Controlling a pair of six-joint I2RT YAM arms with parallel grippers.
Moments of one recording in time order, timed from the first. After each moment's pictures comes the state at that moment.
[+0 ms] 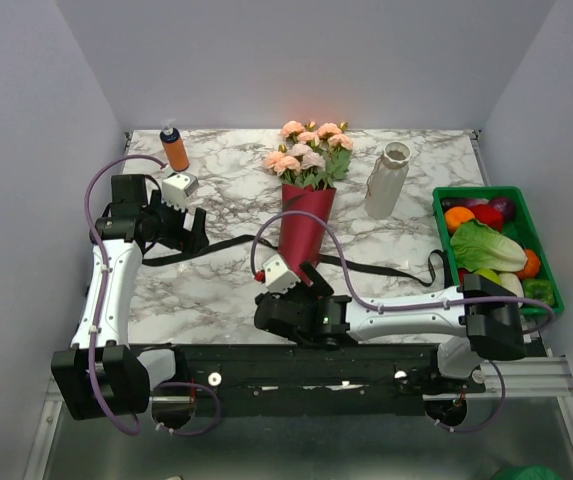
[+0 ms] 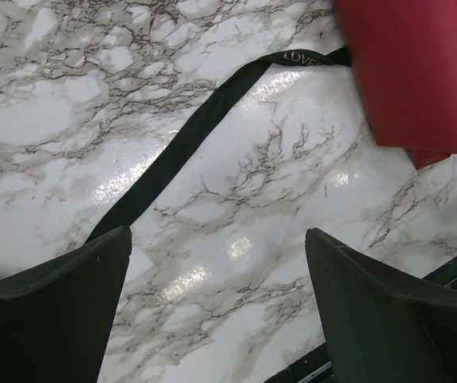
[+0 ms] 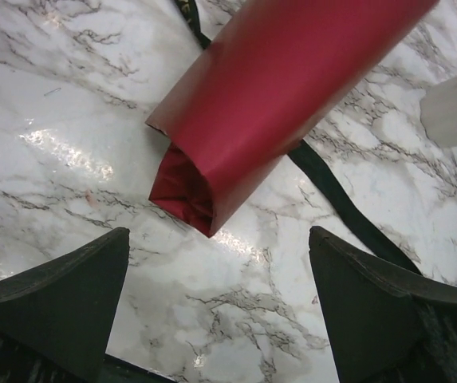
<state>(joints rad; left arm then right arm) 0.10 1.17 1.06 -0.79 0.53 0.39 1.43 1.61 1.09 -0.44 0.94 0.39</state>
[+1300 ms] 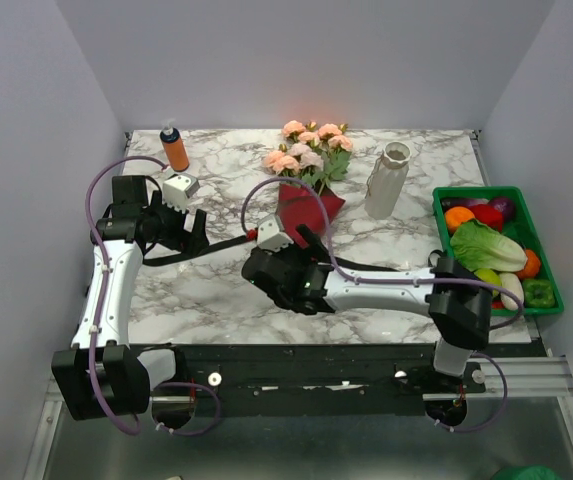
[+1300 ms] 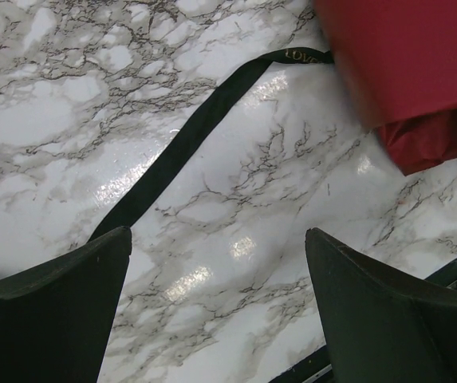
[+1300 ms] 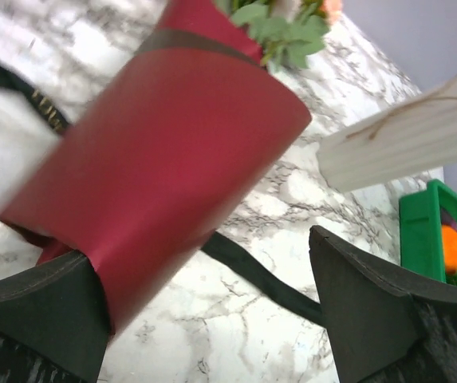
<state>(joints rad) 0.10 1.16 1.04 -0.78 0.53 0.41 1.24 1.80 1.25 -0.24 1.13 0.12</state>
